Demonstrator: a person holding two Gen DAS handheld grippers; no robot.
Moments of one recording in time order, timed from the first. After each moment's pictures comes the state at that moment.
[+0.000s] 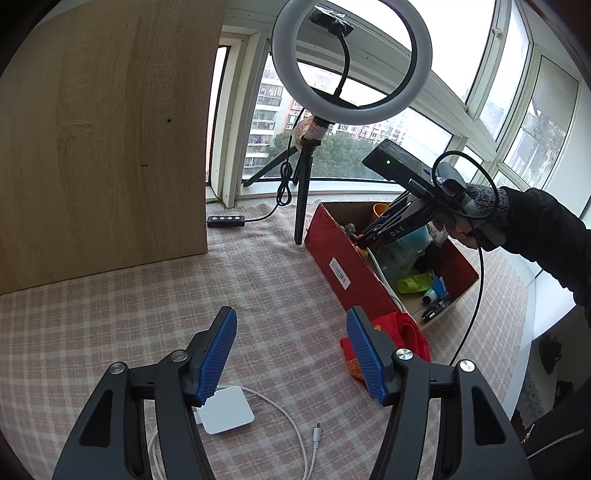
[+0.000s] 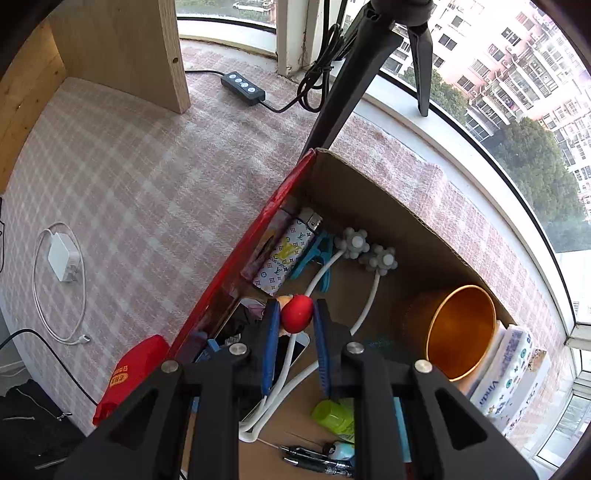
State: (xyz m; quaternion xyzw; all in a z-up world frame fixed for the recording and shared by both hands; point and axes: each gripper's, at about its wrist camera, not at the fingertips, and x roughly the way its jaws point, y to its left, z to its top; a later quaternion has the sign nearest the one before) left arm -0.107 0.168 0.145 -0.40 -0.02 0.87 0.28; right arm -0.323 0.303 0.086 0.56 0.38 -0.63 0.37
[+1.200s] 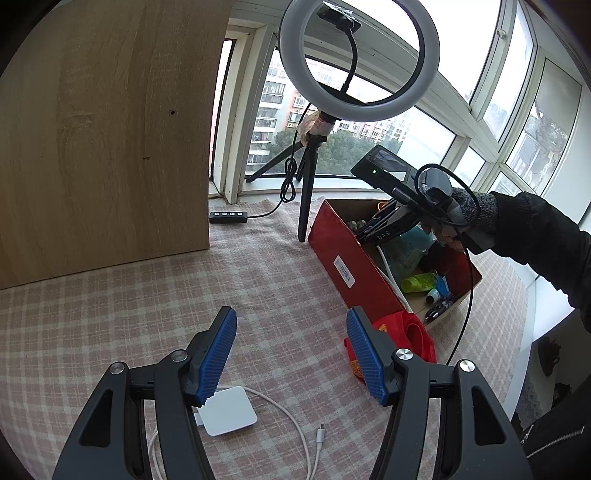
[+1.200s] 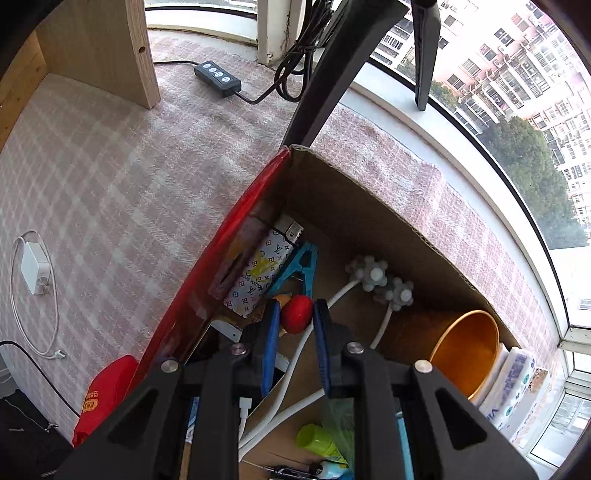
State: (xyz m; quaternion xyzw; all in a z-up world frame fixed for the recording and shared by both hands) left arm -0.114 0.167 0.138 -0.41 -0.02 0.87 0.27; right arm -0.326 0.307 0.057 0.55 0.39 -0.65 0.36
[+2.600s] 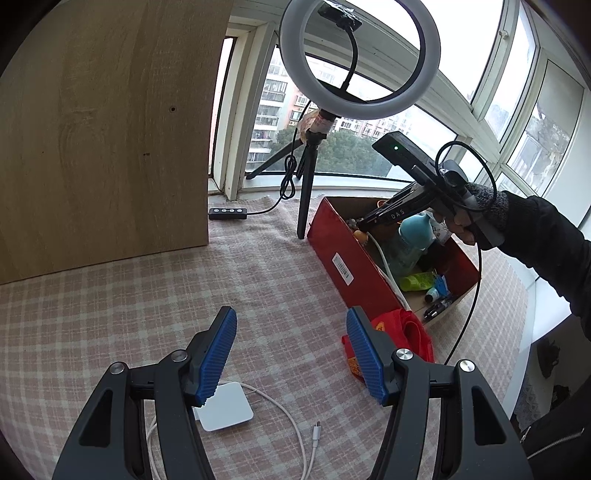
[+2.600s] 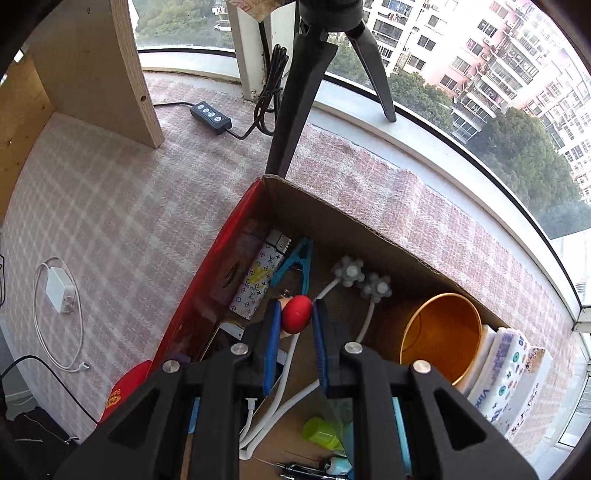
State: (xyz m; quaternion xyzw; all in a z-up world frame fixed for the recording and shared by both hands) left arm -0.109 0.172 0.142 -0.41 -0.02 0.87 0.28; right arm -0.312 0.335 0.094 0.55 0.33 -0.67 0.37
